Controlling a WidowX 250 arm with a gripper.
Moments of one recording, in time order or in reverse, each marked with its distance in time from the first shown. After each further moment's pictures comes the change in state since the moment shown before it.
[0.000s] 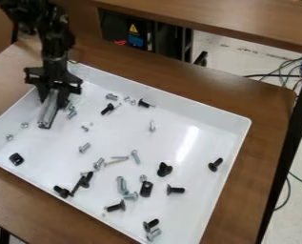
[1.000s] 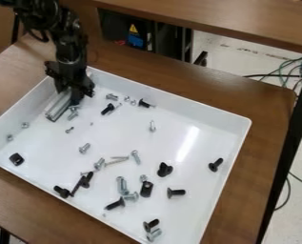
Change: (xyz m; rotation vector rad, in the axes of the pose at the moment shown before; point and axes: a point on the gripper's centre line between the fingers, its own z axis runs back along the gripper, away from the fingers) arm -0.008 -0.100 0.011 -0.148 -0.140 -0.459
